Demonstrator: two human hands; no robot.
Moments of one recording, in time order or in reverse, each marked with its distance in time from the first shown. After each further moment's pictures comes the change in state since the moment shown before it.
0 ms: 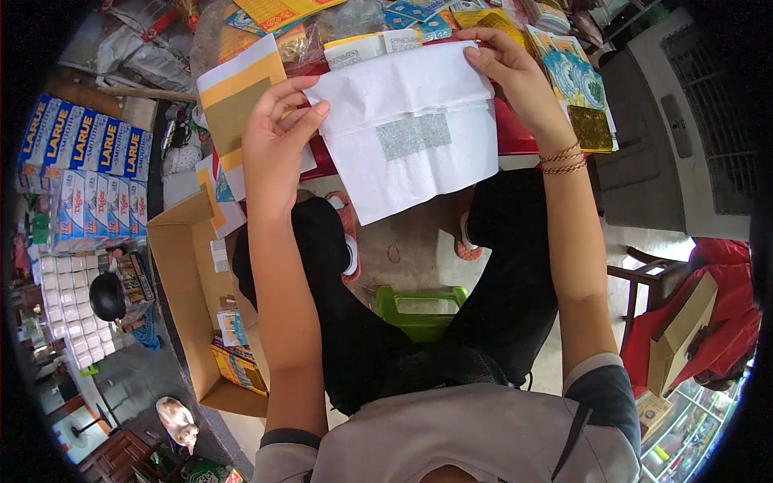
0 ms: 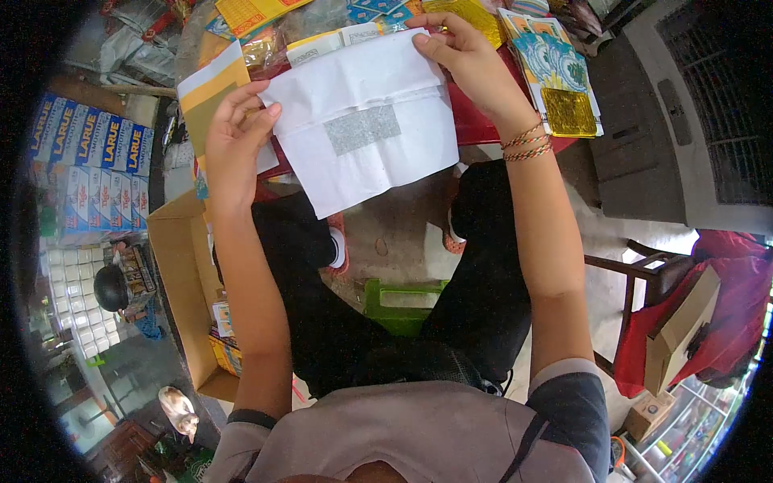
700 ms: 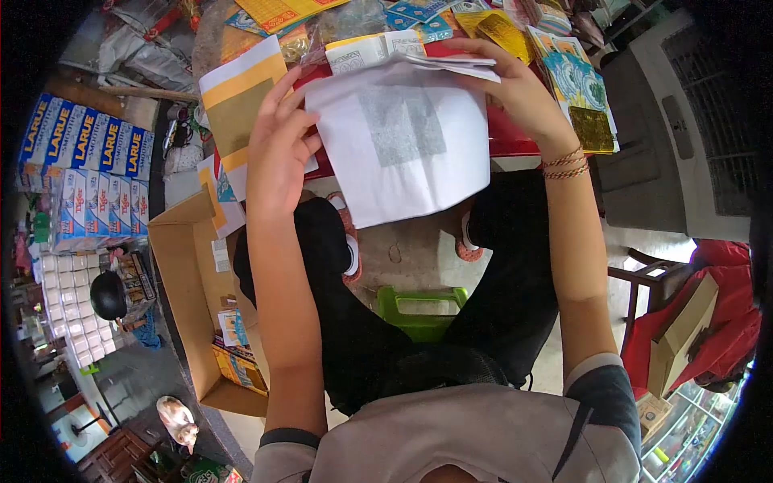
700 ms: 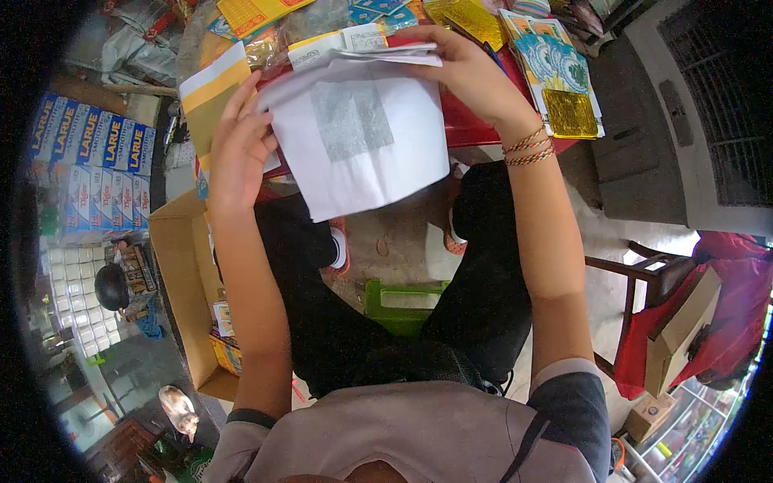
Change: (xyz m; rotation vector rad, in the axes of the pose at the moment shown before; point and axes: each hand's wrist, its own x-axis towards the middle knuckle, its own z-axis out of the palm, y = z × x) left_hand -0.001 0.003 0.000 -0.308 -0.047 -0.143; right_hand -0.005 -0.002 0.008 -0.236 -0.030 -0.115
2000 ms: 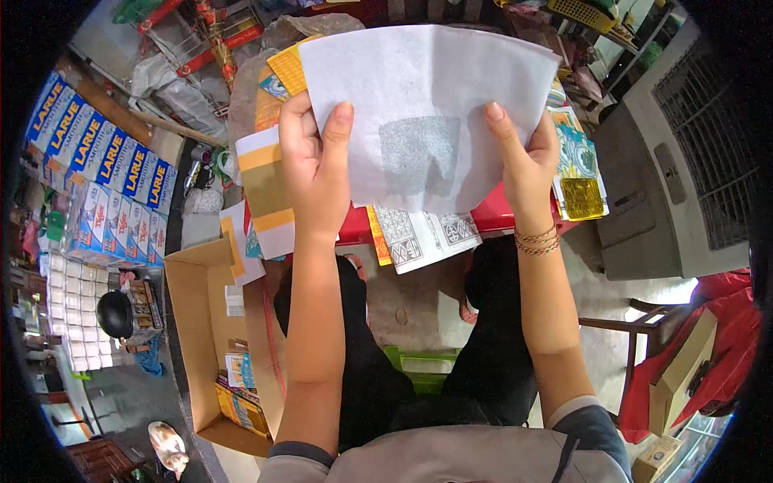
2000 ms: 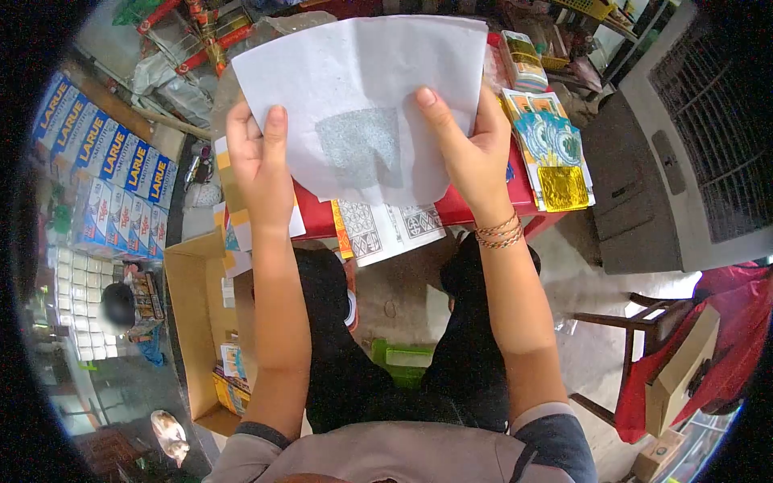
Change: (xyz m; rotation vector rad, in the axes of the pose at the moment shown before) left_hand 0.039 0.030 0.059 0.194 0.093 0.660; right_hand 0.008 -0.059 0.020 0.311 0.524 -0.249
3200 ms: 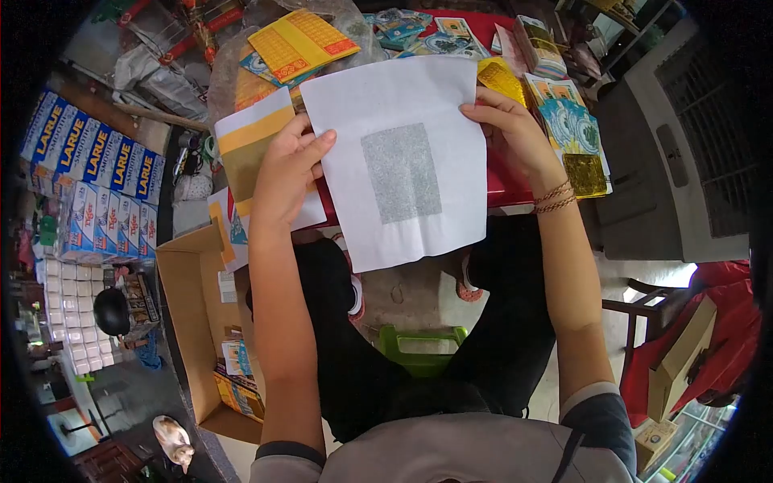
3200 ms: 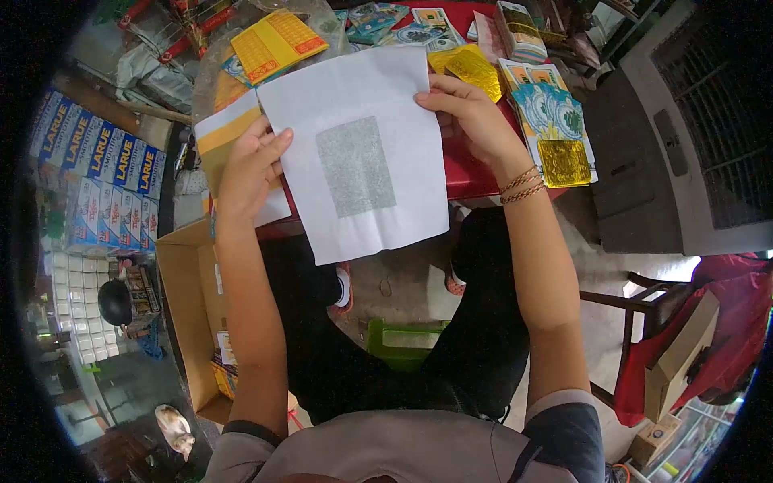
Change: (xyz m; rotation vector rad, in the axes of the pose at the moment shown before) left_hand -0.009 -0.029 -0.057 -0.020 -0.266 -0.755; right_hand 0.015 0.052 -0.042 0.170 -0.371 0.688
